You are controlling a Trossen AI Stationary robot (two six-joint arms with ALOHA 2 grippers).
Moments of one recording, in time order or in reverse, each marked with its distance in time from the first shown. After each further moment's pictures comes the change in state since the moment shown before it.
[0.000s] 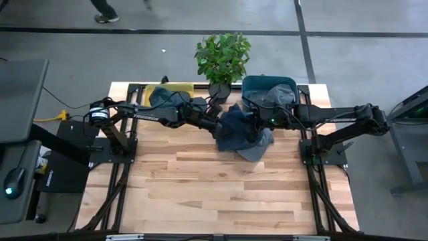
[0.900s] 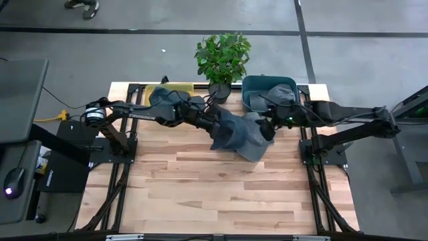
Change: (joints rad) left arm 0.001 -0.044 0.000 -0.061 0.019 0.001; right arm 0.003 -0.181 0.000 -0.276 0.023 0.081
